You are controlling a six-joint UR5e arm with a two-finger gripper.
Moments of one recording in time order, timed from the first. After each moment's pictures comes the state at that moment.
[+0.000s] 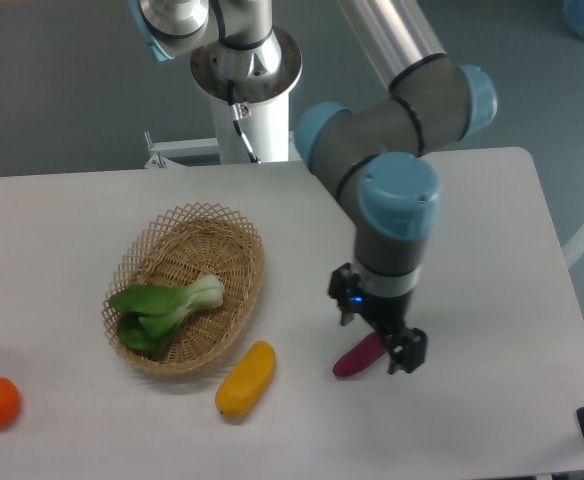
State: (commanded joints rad) arm 2.54 -2.08 -1.36 -1.11 1.48 1.49
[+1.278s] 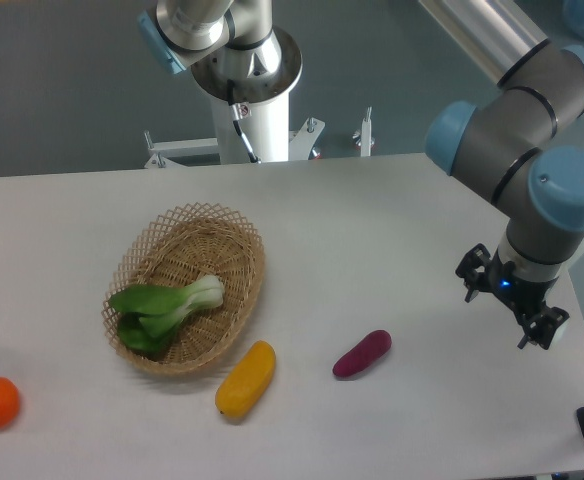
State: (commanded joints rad) arm 2.69 -2.17 -1.21 -1.22 1.54 1.60
